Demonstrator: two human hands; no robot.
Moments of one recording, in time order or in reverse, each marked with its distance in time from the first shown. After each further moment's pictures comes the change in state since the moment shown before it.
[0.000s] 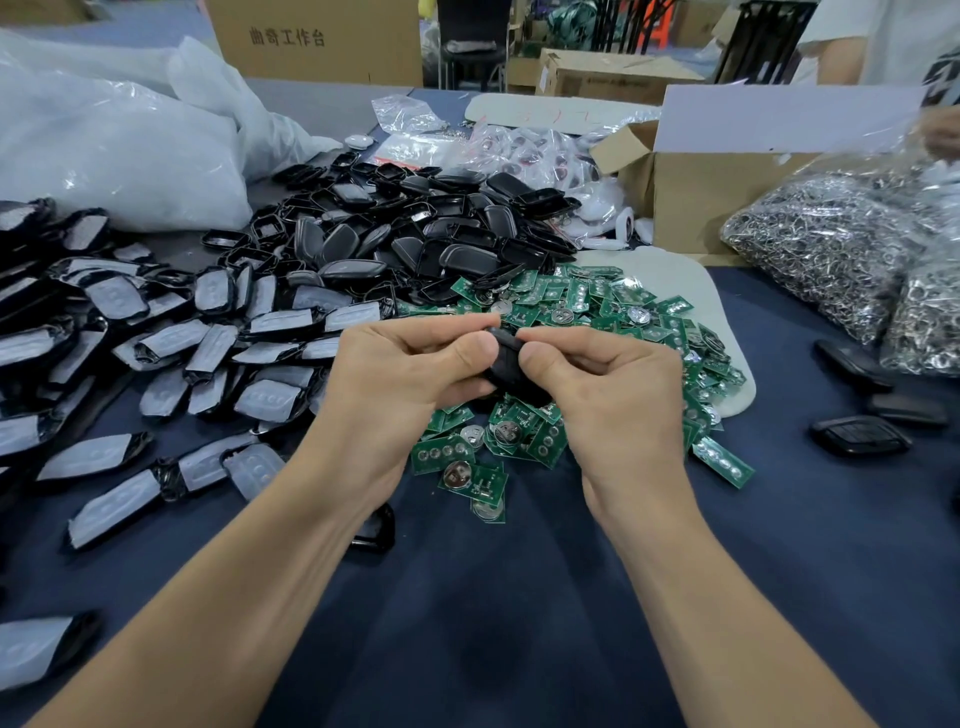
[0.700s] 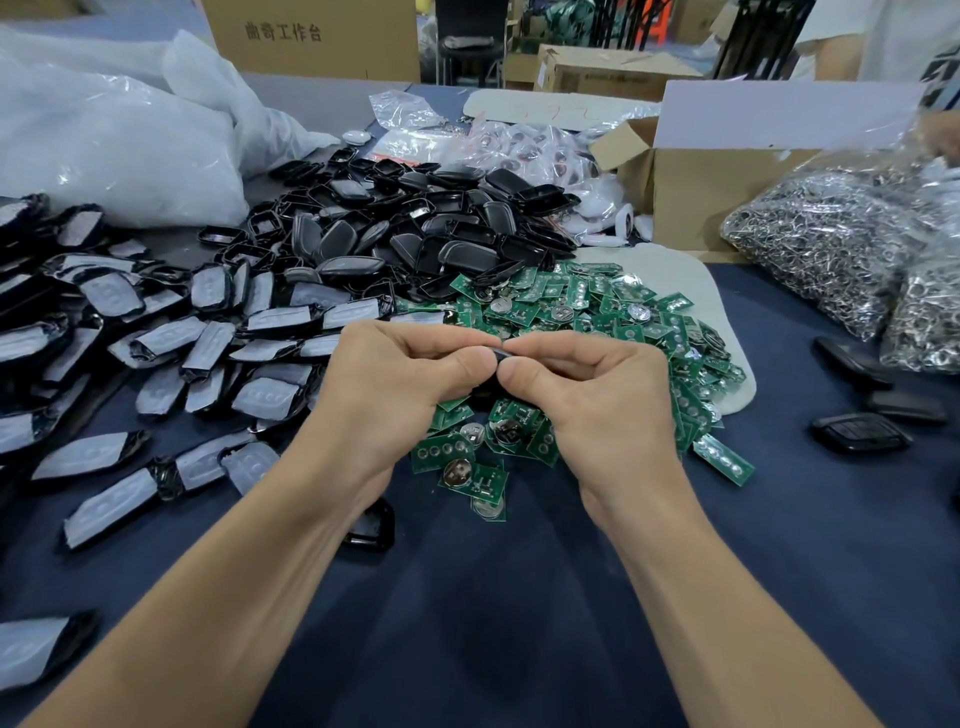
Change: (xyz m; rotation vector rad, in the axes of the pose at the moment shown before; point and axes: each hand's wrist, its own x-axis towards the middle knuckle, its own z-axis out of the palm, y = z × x) left_hand -0.001 0.002 -0.004 0.258 0.001 0.029; right_hand -0.005 -0.004 0.002 0.027 -0.074 0.039
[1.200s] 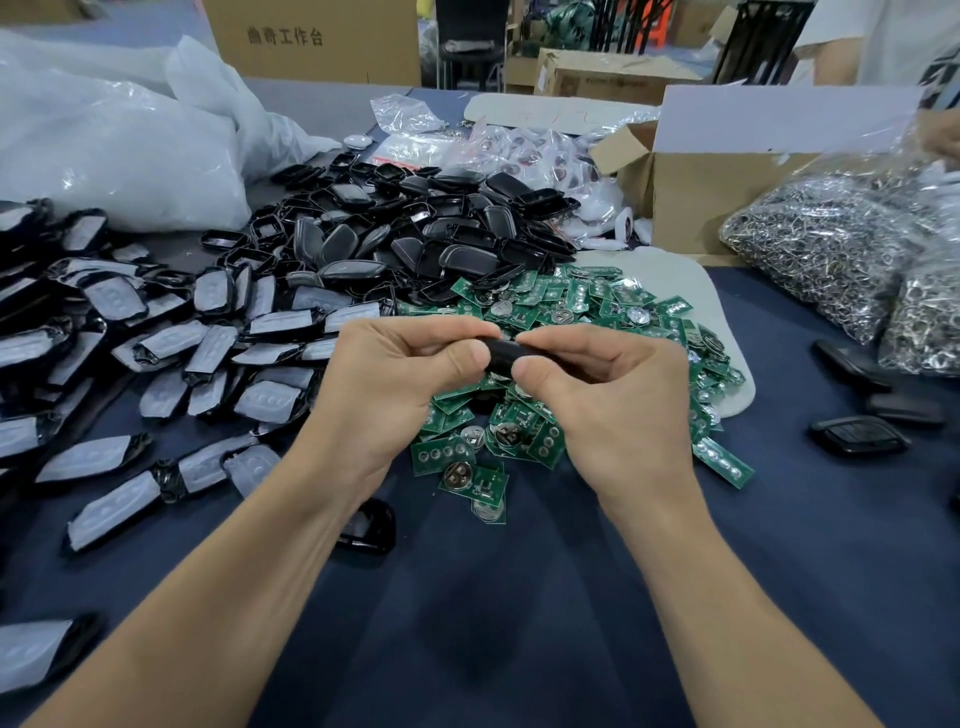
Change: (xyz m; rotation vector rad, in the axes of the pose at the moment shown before) left_hand 0.007 -0.004 -0.004 -0.107 -0.048 0.097; right_hand 0.000 -0.007 -0.007 -0.174 0.031 -0.103
